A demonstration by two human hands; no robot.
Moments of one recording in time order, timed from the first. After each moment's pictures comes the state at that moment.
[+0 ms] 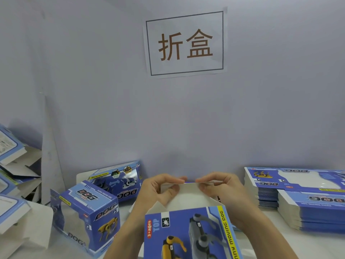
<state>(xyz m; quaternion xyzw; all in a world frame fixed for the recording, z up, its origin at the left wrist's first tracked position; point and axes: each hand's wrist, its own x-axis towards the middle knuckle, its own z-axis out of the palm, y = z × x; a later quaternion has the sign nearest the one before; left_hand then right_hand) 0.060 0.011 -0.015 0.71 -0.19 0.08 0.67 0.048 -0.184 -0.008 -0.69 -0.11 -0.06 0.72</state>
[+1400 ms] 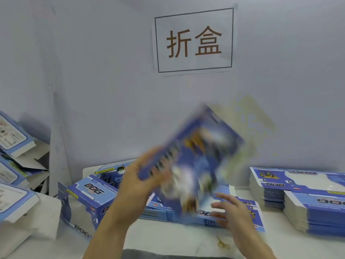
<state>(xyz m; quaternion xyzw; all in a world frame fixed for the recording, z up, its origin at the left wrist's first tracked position) 0.040 0.040 0.008 0.63 -0.30 0.17 0.70 0.081 -0.190 -0.091 -0.65 0.13 -0.07 0.74</state>
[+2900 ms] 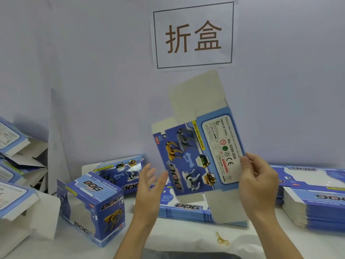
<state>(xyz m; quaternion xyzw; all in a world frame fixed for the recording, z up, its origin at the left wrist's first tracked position) 0.074 0.017 -0.053 0.67 -0.06 0.21 0.71 0.068 -0.201 -0.027 -0.66 -0.03 -0.49 0.57</state>
